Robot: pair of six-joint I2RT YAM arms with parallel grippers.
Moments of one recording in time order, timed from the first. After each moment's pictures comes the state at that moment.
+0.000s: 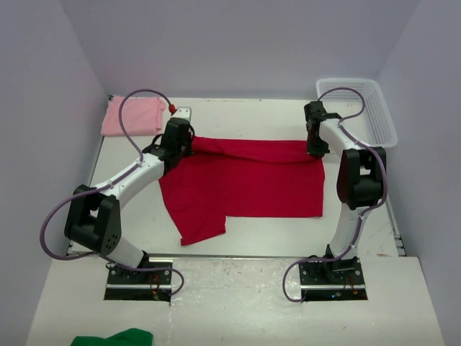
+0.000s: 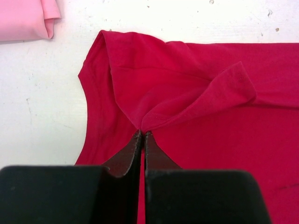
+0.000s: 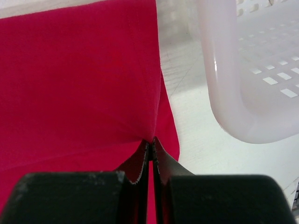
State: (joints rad) left arm -0.41 1.54 1.08 -0.21 -0.32 -0.23; right arm 0.10 1.99 1.55 -0.81 0.38 0.27
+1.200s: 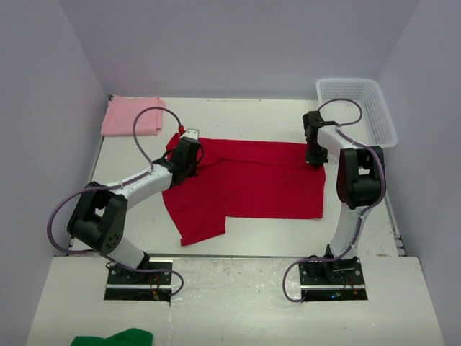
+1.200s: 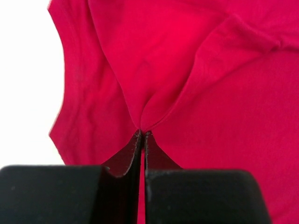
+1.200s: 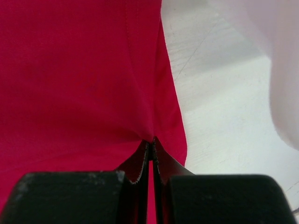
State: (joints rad) left arm -0.48 1.56 0.94 -0.22 -0.37 -0.28; right arm 0.10 2.00 1.45 -0.78 0.38 0.30
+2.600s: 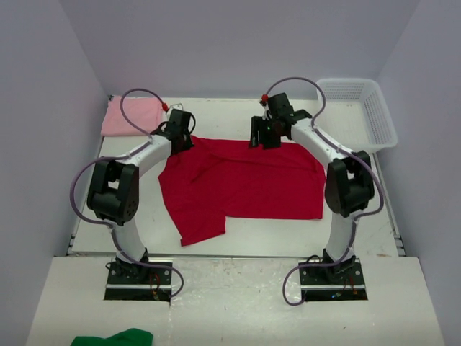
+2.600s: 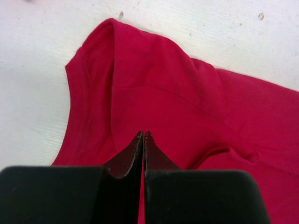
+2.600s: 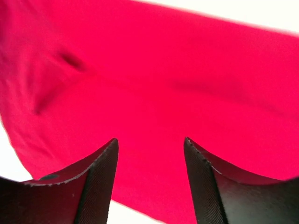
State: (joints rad) left arm -0.31 1.83 1.30 -0.32 -0.29 -0.49; right arm 0.38 1.89 1.57 -0.66 -0.18 0.36
